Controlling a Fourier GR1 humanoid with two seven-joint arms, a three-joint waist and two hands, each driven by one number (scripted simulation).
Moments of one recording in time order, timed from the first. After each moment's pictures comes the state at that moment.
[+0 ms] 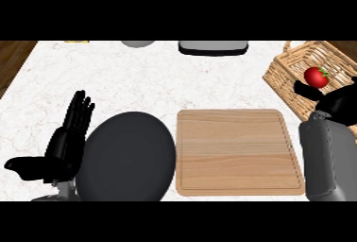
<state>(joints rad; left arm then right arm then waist) 0.00 0.05 -0.01 -1.70 0.02 0.09 0.02 -0.55 -0.10 -0.46 -1.15 1.43 -0.50 0.98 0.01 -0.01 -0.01</state>
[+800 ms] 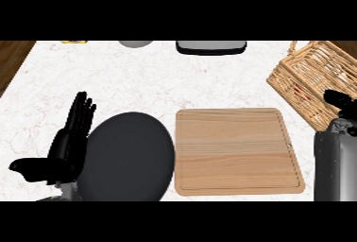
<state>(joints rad) 0.01 0.03 -0.02 -1.71 0.00 0.12 0.03 -0.45 -0.07 -0.41 -1.48 1.69 -0.52 1.06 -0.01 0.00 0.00</state>
